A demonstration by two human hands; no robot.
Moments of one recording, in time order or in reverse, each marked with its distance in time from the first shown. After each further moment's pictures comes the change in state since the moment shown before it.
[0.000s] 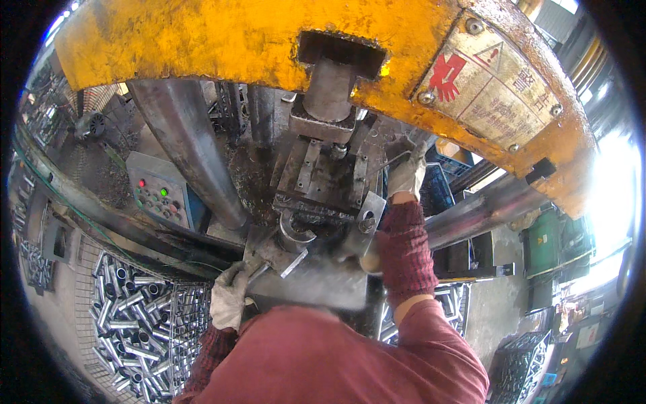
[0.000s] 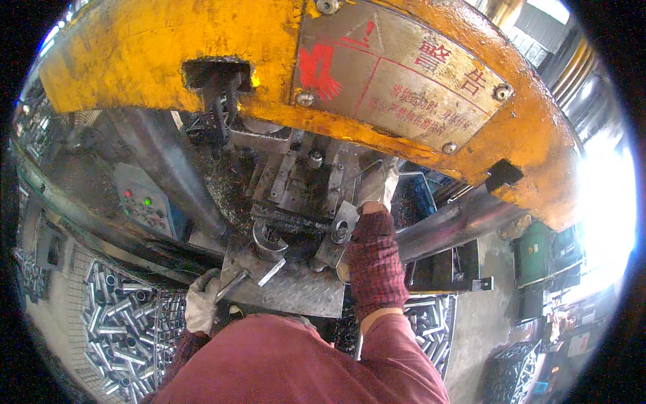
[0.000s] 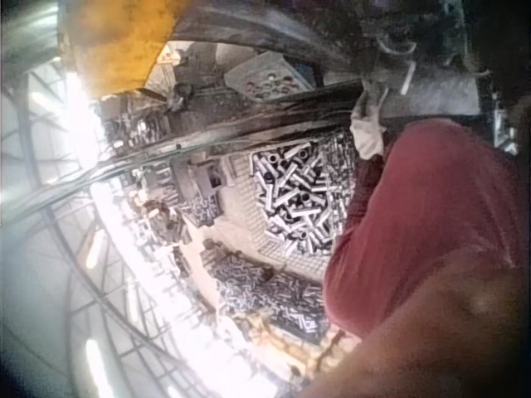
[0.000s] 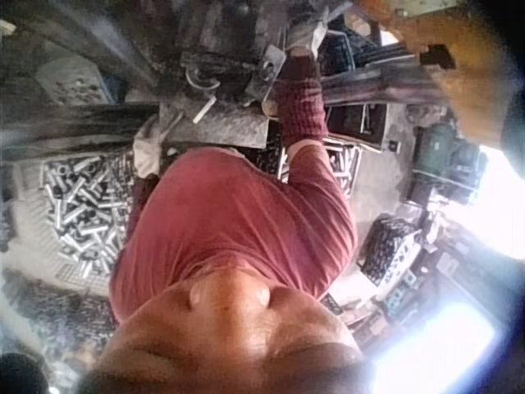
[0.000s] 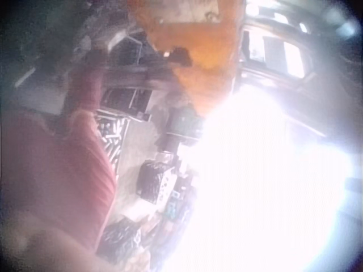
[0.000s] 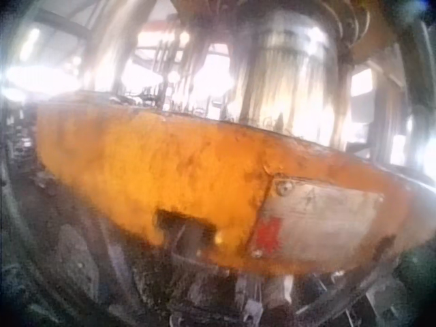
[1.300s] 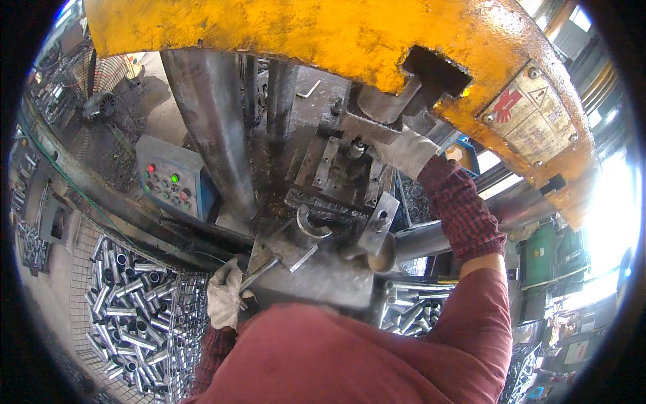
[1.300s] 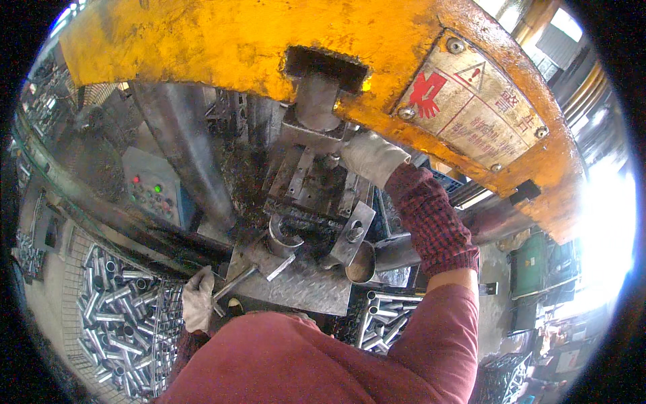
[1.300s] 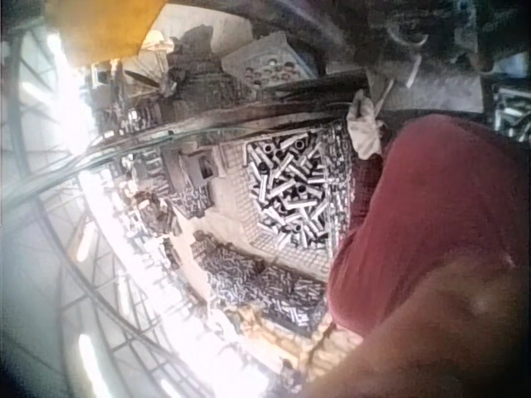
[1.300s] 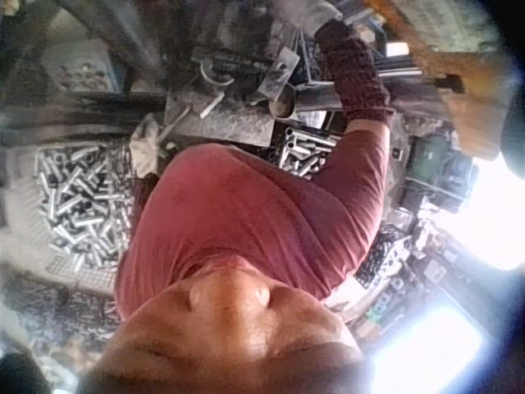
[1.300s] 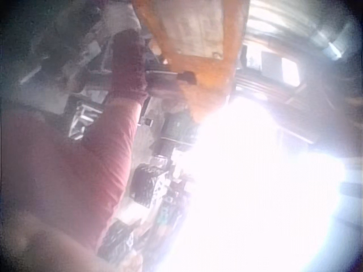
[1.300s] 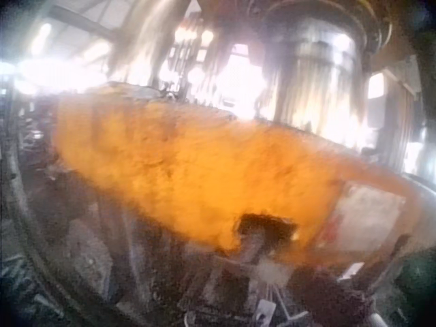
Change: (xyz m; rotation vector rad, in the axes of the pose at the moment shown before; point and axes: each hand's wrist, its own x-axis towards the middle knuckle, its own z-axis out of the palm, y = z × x) left_hand -0.011 -0.006 -0.035 -0.126 0.126 -0.122; right_hand -0.023 -0.110 0.152 -2.186 -1.269 -0.383
